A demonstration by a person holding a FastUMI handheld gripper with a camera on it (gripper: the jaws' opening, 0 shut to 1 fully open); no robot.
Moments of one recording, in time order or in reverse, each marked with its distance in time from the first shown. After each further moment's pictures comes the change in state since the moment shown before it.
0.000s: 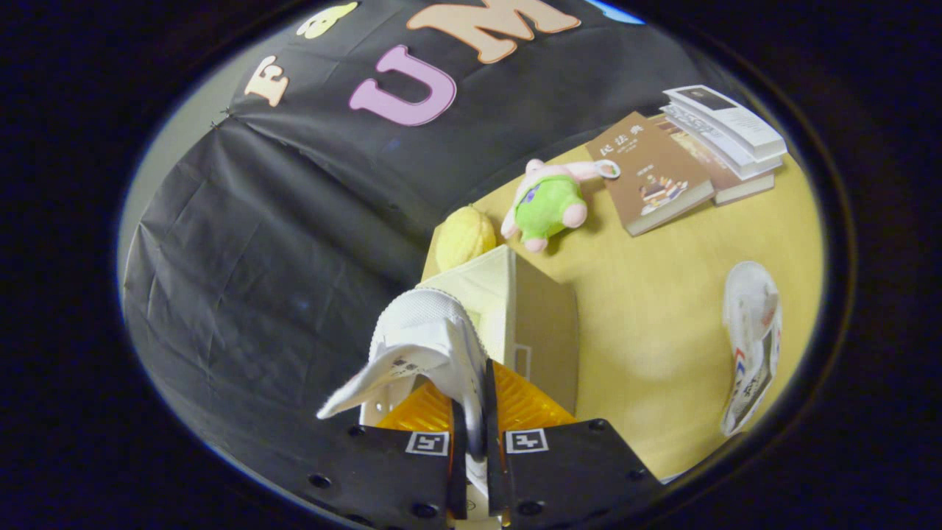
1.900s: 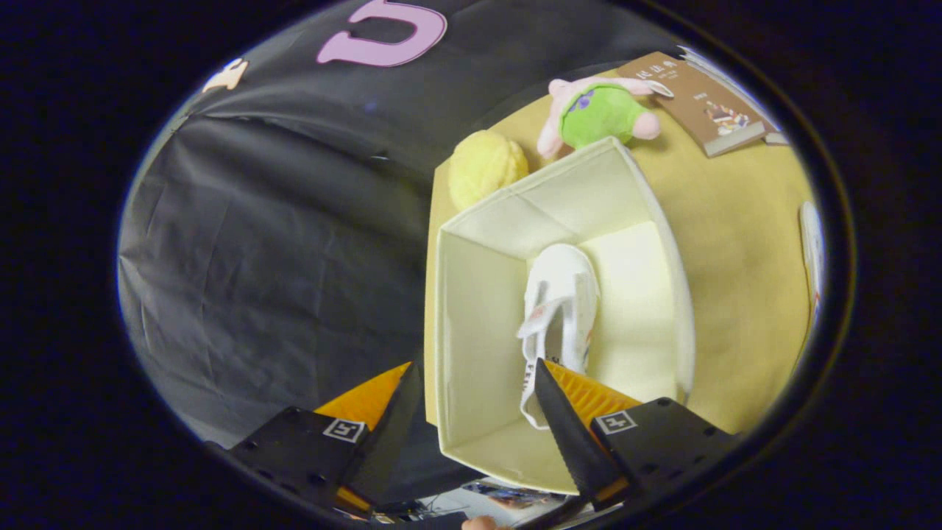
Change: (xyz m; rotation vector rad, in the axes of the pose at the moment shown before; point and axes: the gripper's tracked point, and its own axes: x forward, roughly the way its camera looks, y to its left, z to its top) arm 0.063 0.052 -0.045 0.043 0.207 0.014
